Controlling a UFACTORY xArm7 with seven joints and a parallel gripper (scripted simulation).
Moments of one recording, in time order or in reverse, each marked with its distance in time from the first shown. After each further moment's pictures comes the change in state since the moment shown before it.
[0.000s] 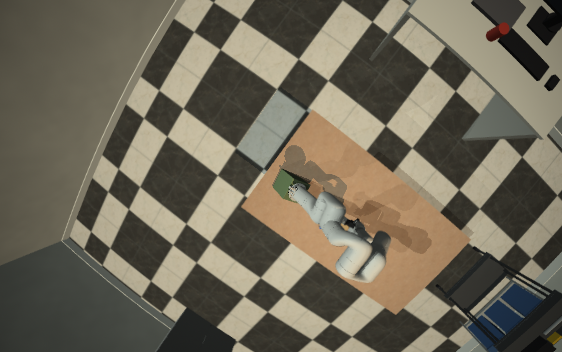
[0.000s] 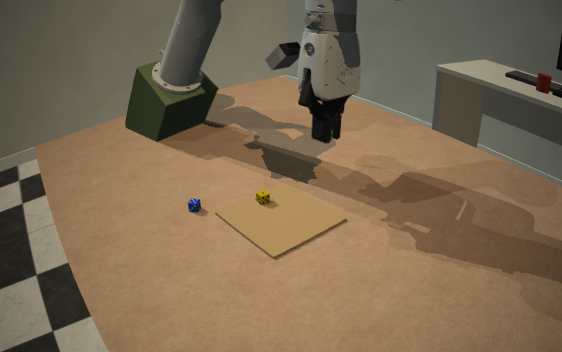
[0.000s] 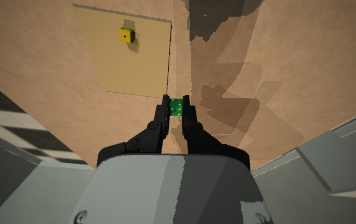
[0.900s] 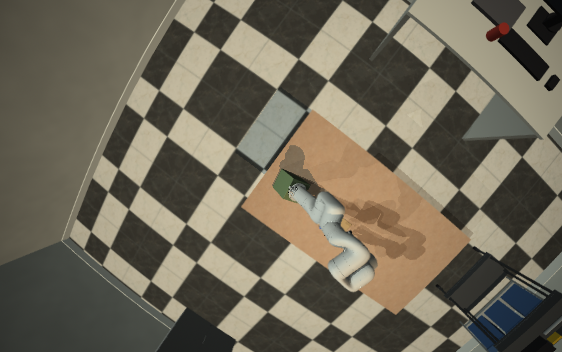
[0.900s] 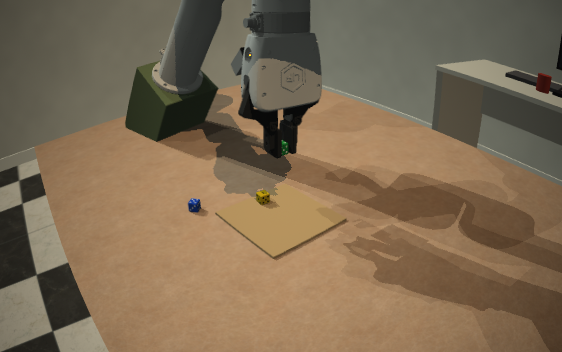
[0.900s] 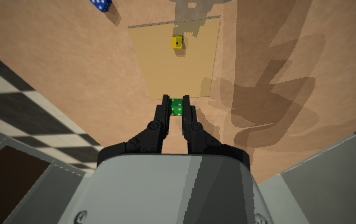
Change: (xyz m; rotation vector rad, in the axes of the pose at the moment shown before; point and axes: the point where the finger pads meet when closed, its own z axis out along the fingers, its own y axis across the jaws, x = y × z) arm 0.008 -0.090 -0.001 -0.028 -0.002 0.221
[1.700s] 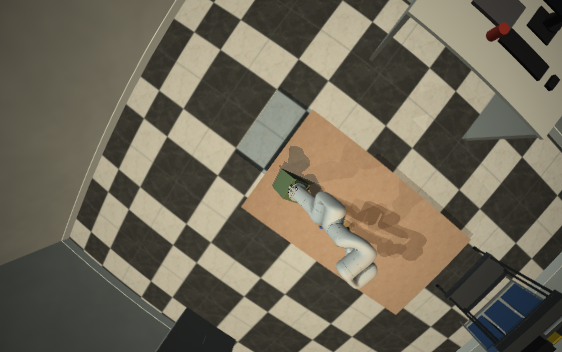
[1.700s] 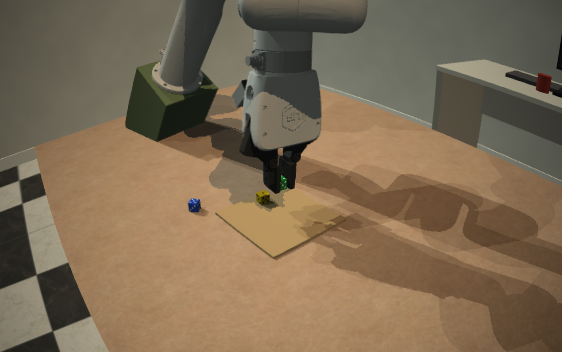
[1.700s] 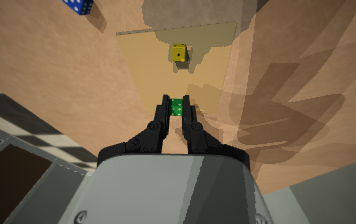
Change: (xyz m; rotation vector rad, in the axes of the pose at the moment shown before) arm 0.000 -0.001 0.053 0.027 -0.003 0.002
